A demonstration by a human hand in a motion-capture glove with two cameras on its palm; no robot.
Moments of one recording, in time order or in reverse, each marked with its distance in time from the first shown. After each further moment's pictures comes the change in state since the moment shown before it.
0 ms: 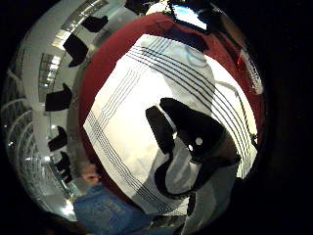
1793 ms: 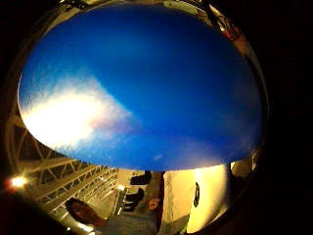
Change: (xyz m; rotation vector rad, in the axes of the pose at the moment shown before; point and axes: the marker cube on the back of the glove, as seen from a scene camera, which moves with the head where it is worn) arm 0.160 -0.079 0.027 0.445 -1.107 0.365
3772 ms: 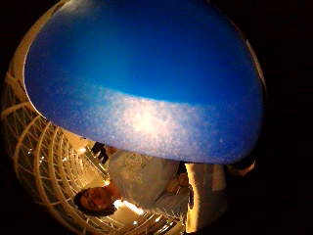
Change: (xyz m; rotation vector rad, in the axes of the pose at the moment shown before) arm -0.128 0.169 -0.078 -0.851 0.994 -0.049
